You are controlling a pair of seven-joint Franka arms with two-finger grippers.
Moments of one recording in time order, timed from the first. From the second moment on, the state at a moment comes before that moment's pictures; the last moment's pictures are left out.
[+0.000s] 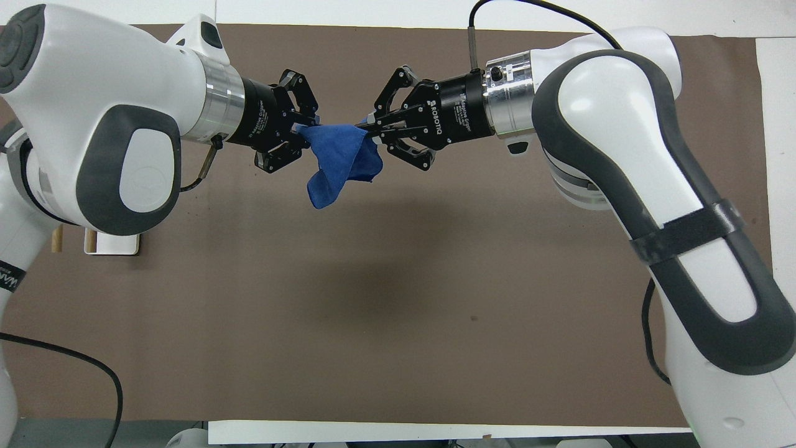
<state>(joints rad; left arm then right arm) -0.15 0.20 -0.35 -1.65 -0.41 2.10 -1.32 0.32 0.33 0.03 -1.57 1.23 1.95 0.83</state>
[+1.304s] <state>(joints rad) -0.06 0.20 -0.18 -1.66 -0.41 1.93 -0.99 0.25 0.29 0.00 -1.52 0.31 1.95 0.47</state>
